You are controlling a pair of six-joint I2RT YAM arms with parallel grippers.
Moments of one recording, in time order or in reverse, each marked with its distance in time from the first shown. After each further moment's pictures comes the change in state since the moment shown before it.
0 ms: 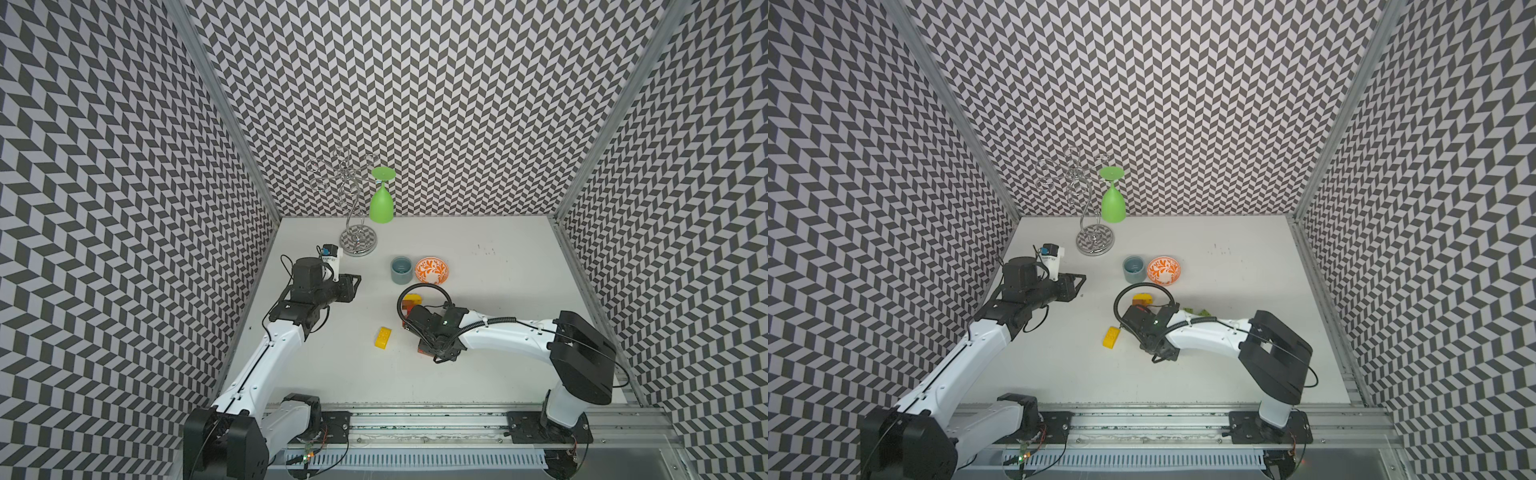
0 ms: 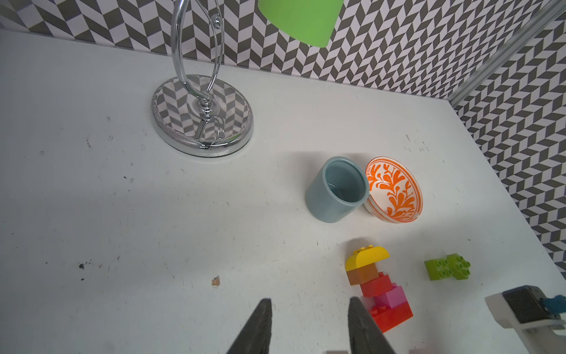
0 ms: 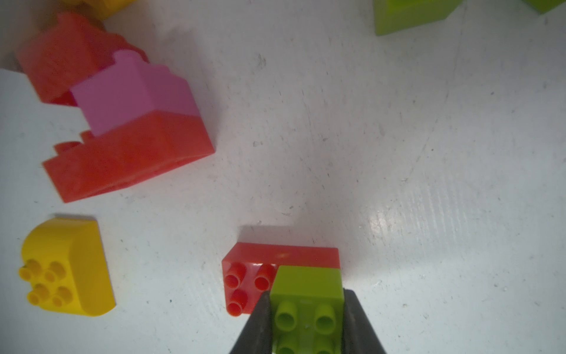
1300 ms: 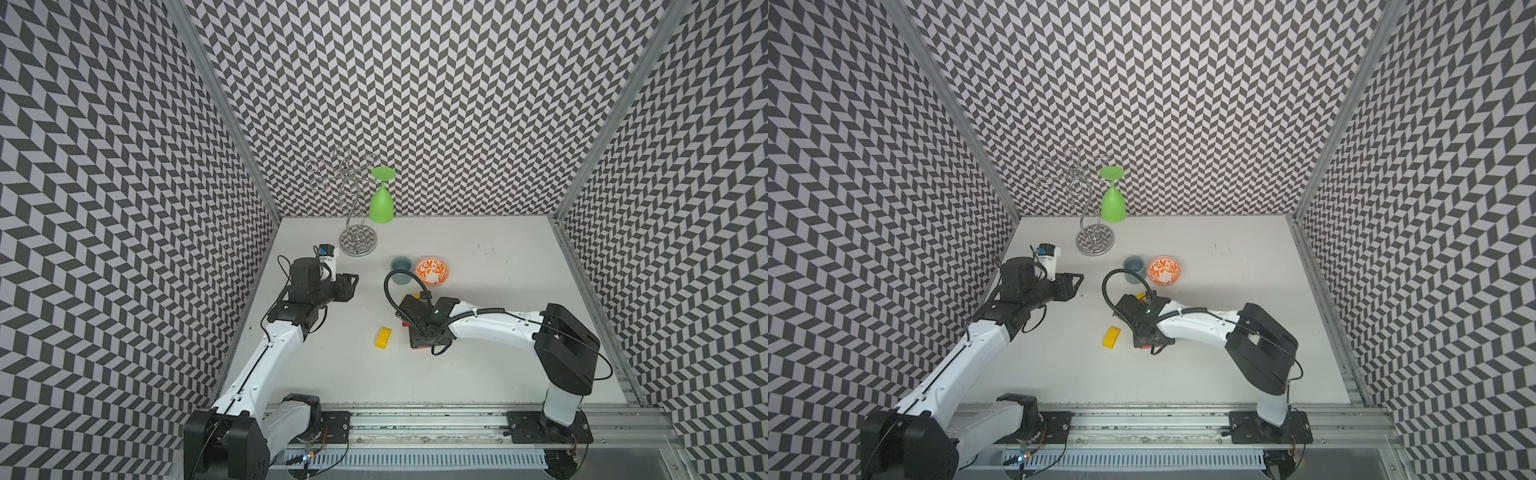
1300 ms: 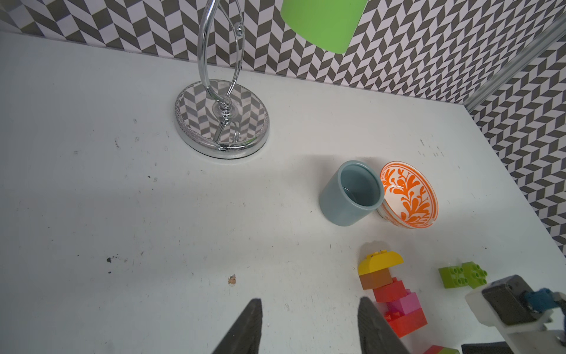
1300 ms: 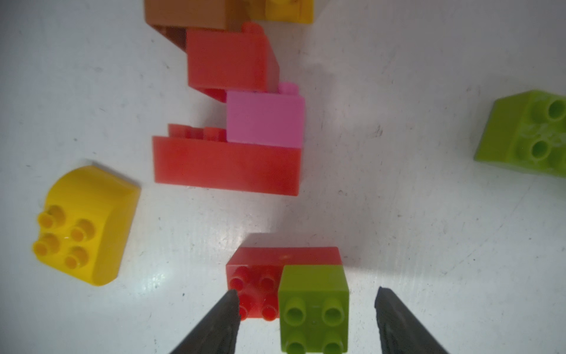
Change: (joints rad) left arm 0.018 -0.006 -0.004 0.000 -0.034 0.006; right arm -0.043 0.074 0.130 0.010 0.026 -0.457
